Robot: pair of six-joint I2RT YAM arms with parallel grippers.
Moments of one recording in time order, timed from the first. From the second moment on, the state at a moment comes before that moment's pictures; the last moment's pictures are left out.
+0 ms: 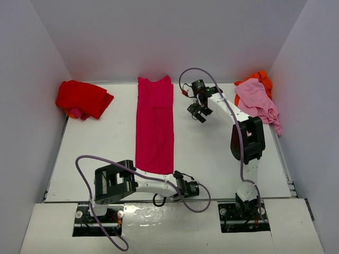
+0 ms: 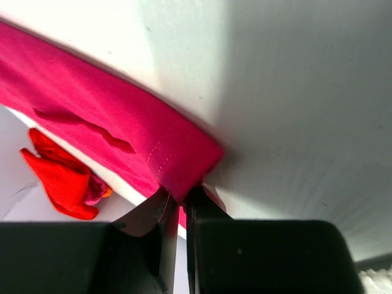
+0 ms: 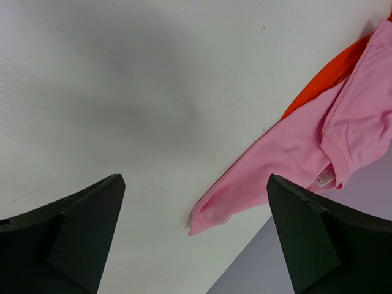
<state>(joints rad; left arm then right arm) -1.39 1.91 1.14 -0.85 -0.59 0.20 0.38 2.06 1.74 -0.82 0.37 -0.47</state>
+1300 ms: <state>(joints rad) -1.39 1.76 1.33 -1.18 -0.36 0.39 0.42 2.05 1.73 -0.82 0.37 -0.48</state>
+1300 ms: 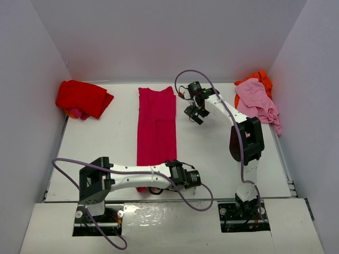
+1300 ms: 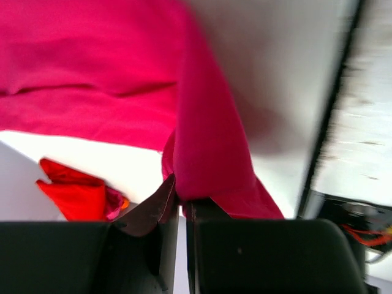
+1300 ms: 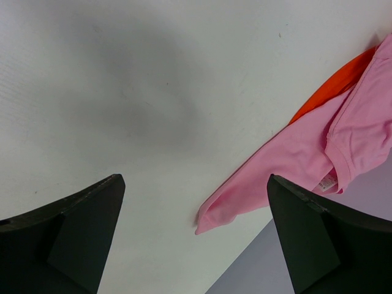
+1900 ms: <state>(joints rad) -1.04 1.77 1.54 -1.01 -0.55 0.76 0.42 2.05 1.73 -0.82 0.37 -0.48</state>
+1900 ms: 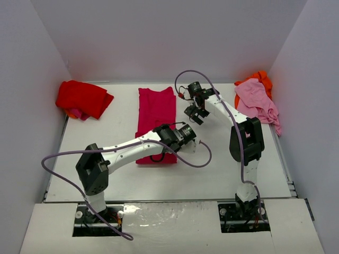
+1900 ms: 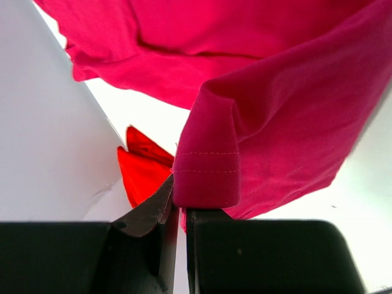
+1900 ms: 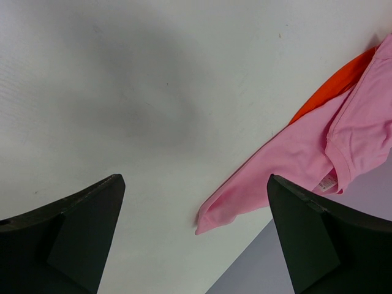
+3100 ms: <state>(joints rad) -0.75 1.99 1.70 -0.56 -0.50 0.89 0.37 2.05 1.73 -0.82 0.33 -0.48</state>
